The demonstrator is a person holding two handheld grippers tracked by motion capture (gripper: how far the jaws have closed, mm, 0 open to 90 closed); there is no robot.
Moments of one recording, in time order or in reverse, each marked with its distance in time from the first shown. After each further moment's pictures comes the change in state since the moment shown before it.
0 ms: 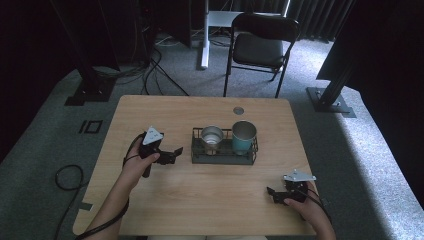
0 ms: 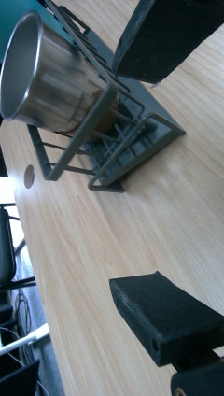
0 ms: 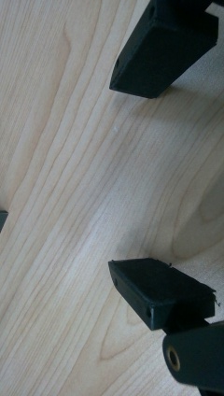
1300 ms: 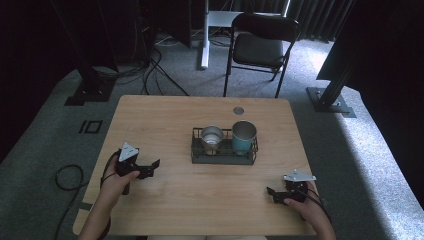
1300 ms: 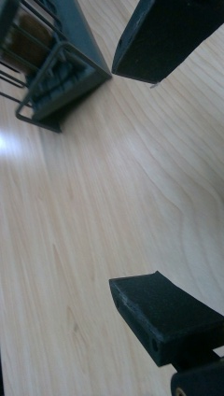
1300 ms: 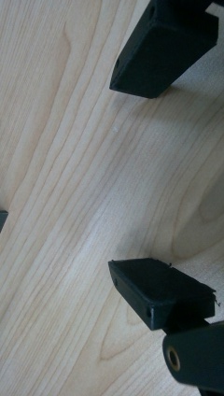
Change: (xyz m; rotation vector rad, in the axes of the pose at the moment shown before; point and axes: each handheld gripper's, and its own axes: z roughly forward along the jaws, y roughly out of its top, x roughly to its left) left arm 0.026 -0.065 -0.046 0.049 0.139 -0.105; right arm 0.000 0.000 0.000 0.000 0.000 0.000
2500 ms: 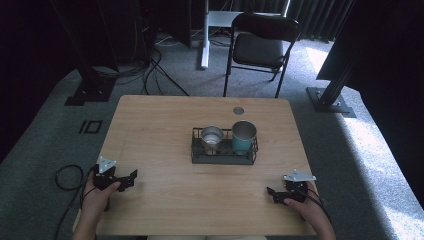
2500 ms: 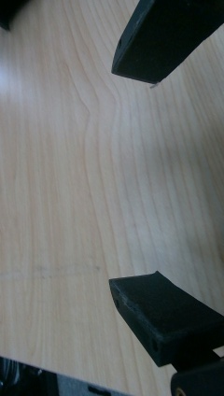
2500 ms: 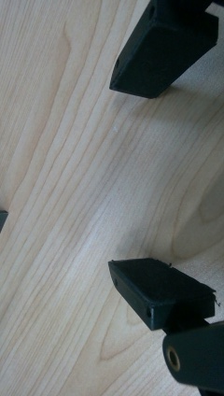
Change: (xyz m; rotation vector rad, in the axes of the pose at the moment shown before) left arm 0.031 -0.046 -0.040 0.101 0.219 -0.136; right arm 0.000 0.000 0.000 0.000 0.000 0.000
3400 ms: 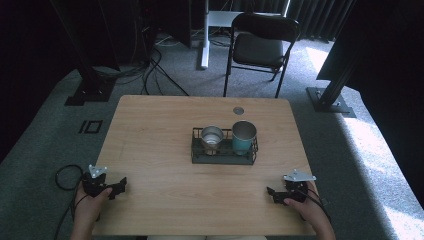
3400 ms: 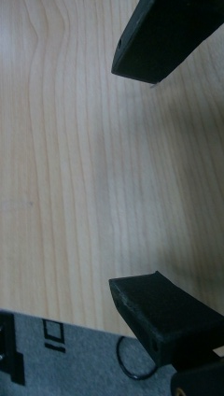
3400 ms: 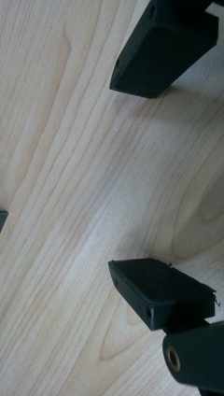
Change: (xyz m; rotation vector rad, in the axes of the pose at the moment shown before) left arm 0.016 -0.022 -0.012 0.117 0.139 -0.063; right arm 0.000 0.000 0.000 0.000 0.000 0.000
